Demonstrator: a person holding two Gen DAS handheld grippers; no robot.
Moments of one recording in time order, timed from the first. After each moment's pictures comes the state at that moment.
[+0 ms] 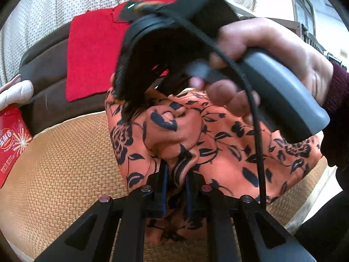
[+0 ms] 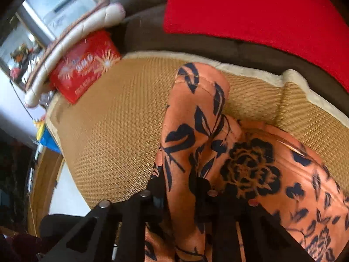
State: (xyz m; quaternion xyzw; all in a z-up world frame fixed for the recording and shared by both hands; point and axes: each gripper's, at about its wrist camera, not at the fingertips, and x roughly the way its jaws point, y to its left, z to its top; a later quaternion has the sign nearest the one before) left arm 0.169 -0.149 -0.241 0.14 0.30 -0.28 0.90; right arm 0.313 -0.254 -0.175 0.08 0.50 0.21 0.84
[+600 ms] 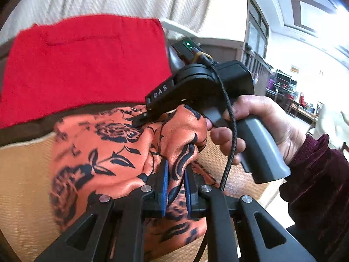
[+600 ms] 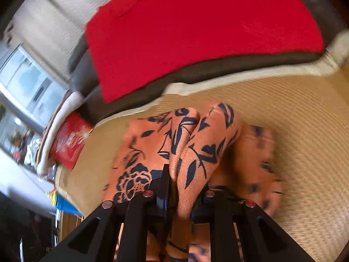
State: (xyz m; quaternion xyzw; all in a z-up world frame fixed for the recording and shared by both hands) left arm 0.120 -0.273 -0.219 0.08 0.27 -0.47 0.83; right arm 0.192 -0.501 -0.171 0.29 0.41 0.08 0.86
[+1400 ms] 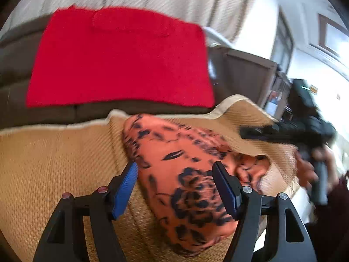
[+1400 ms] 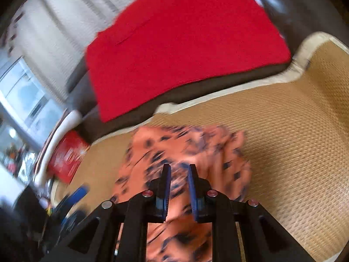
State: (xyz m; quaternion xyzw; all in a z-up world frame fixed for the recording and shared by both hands) left arm 0.180 -0.150 -0.190 0.02 0.30 -0.40 0.86; right arm 0.104 -0.500 -0.122 0.27 0.34 0.03 0.90
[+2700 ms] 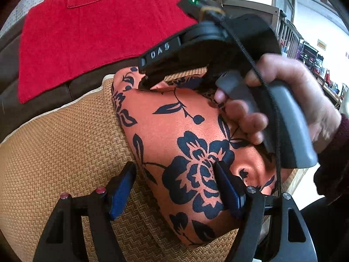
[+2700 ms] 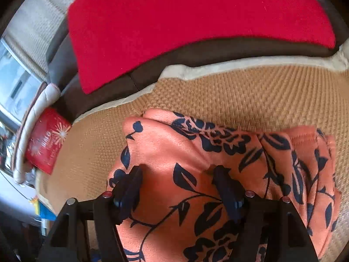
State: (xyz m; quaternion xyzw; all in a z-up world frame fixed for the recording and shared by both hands) left arm 0.147 -0.182 -0.221 0.16 0.37 -0.37 0.83; right arm 0.260 -0.426 -0.145 0.24 0.44 0.03 0.87
